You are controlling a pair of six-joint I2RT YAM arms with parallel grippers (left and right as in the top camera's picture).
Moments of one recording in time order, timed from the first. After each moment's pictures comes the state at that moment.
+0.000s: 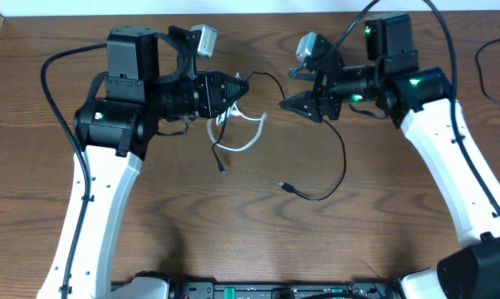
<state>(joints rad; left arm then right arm) -0.16 1.40 1.49 -0.79 0.86 -0.30 0.29 1.65 1.53 -0.68 -0.91 -0.55</state>
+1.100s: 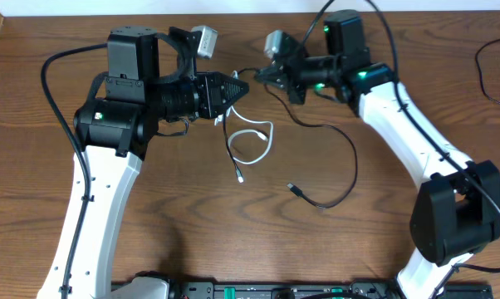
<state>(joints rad) -0.16 1.40 1.49 -0.80 0.81 -0.30 0.33 1.88 1.53 -0.27 -0.93 -0.47</state>
